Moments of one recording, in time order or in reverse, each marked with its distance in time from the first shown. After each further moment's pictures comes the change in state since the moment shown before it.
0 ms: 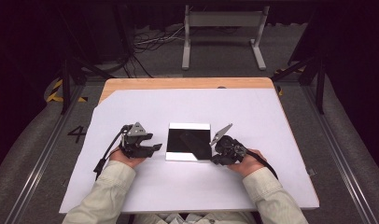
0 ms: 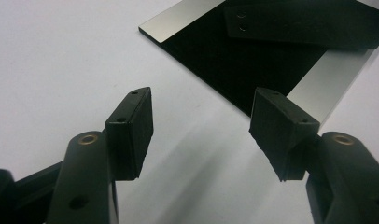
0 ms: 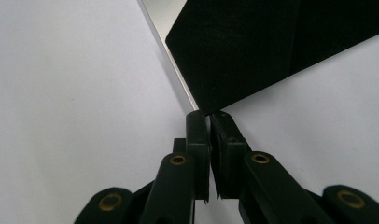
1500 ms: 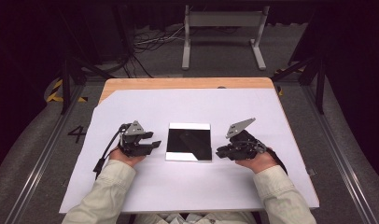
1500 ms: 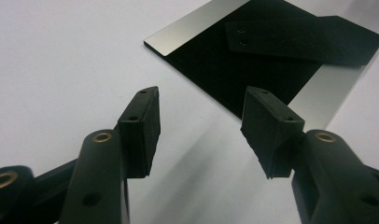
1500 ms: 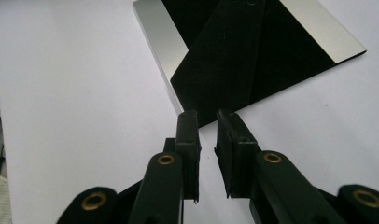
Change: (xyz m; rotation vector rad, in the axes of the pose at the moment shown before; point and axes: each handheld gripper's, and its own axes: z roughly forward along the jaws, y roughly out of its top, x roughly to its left) left arm 0.004 0.001 -0.003 -0.046 -0.008 -0.009; right arm -0.013 -0.018 -0.039 -0.225 0.046 -0.006
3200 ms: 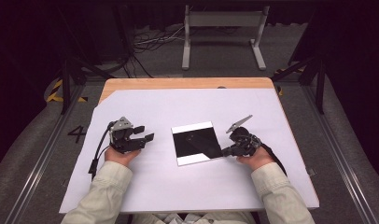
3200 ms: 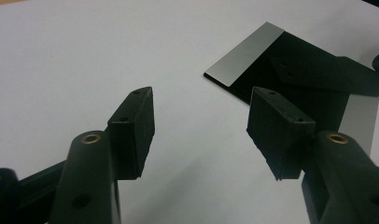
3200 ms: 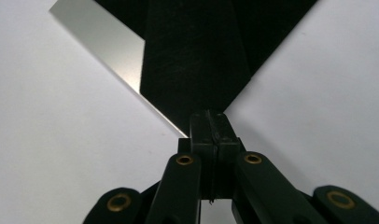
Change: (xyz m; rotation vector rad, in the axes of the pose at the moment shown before) left arm 0.021 -0.008 -0.012 -0.124 0.027 -0.144; right arm -0.029 -0.014 0.023 0.128 -0.019 0.235
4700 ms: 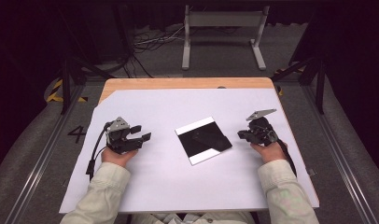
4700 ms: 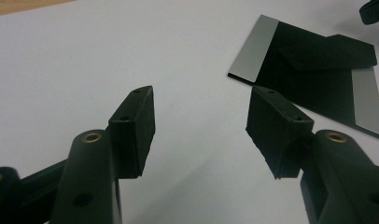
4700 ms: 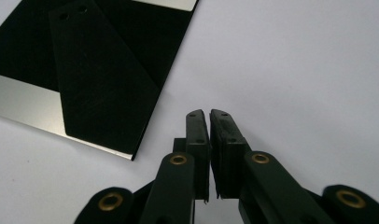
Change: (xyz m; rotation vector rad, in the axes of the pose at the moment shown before) left arm 0.002 -0.001 -0.011 -0.014 0.039 0.012; right arm -0.047 -0.018 -0.033 -0.193 -0.265 0.060
